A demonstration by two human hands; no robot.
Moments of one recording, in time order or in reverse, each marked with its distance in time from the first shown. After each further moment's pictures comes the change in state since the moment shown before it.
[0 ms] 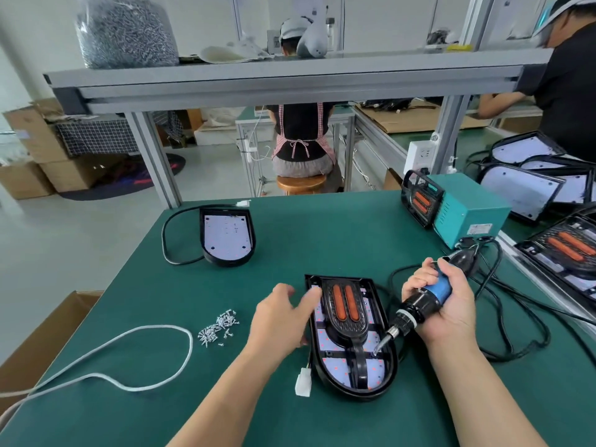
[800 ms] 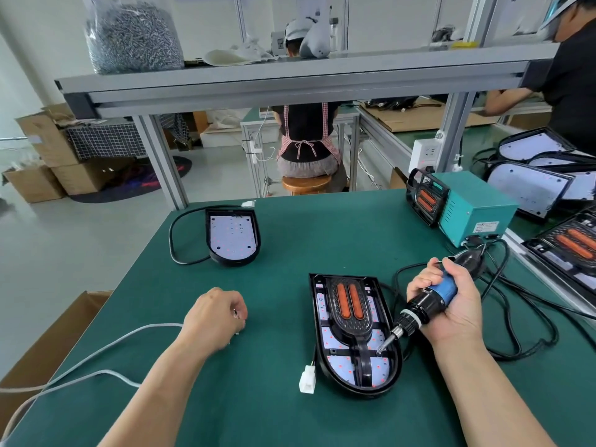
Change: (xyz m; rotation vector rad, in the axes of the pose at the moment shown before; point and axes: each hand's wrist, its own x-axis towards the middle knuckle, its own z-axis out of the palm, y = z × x) left_hand 0.022 -0.053 -0.084 0.550 0.033 0.061; right_hand -0.003 0.002 0.000 -0.019 0.021 -0.025
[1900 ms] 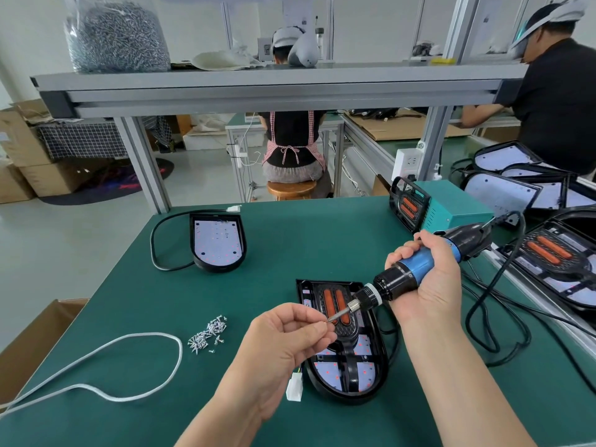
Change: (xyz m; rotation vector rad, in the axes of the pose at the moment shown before) left_hand -0.074 0.100 0.019 -1.553 -0.330 -0.038; right_hand -0.038 0.016 0.082 -0.124 0.049 -0.235
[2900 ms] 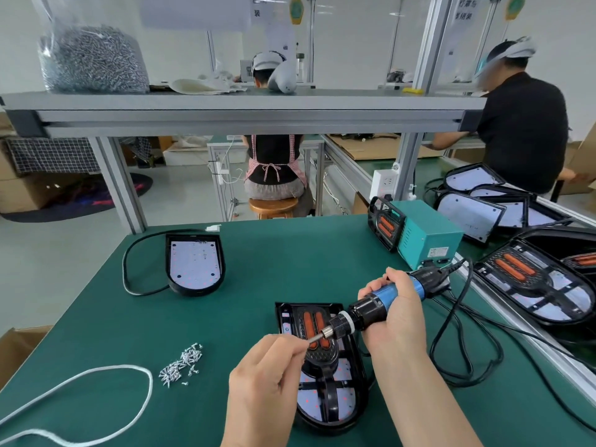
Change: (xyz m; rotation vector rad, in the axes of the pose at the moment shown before) left_hand 0.003 -0.030 0.005 0.988 0.279 1.090; right_hand -0.002 0.012 -0.008 -0.108 0.177 0.037
